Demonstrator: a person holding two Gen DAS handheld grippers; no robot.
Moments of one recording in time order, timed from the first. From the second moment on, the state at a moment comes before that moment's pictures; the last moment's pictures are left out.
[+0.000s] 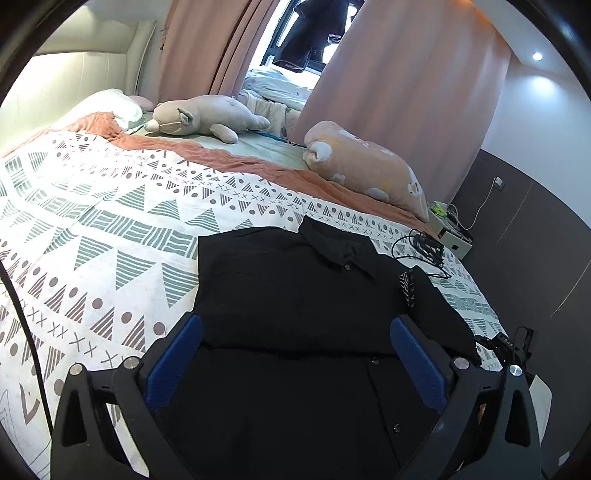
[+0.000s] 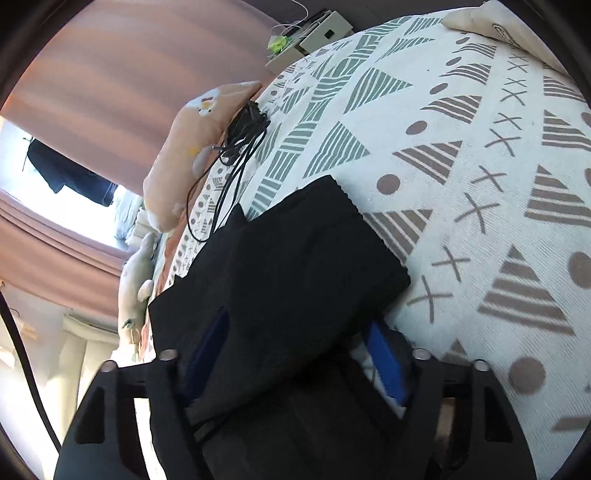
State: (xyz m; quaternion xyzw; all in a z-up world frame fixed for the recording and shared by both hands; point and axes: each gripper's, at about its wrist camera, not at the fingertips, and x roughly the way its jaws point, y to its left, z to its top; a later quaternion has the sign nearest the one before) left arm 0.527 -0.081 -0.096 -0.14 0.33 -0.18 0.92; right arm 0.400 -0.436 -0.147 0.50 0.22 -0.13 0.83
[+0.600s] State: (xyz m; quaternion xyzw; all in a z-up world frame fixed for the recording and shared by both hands) left arm 0.507 -0.038 -0.083 -0.13 0.33 -0.15 0.92; right arm 0.390 -0.388 -0.078 0.43 0.16 -0.09 0.88
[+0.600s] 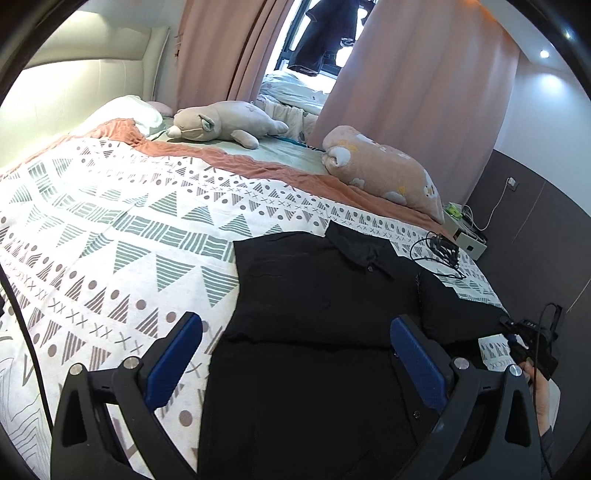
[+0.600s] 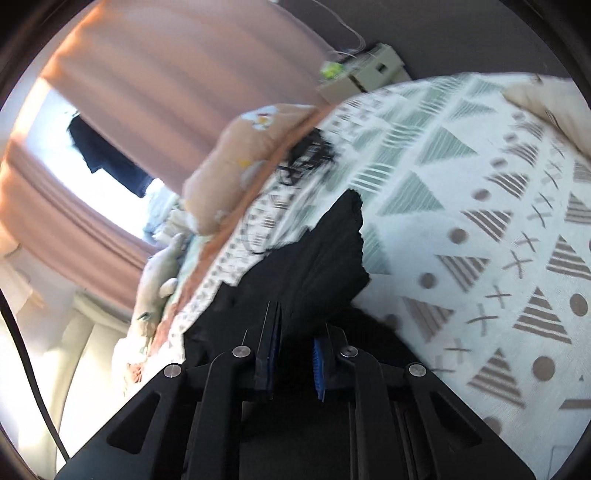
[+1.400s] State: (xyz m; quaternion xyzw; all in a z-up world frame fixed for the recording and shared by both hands) left arm 0.501 0.076 -0.100 -0.25 0.34 -0.12 0.90; right arm 0.431 -0.218 -0.031 0.30 0.17 0.03 0.94
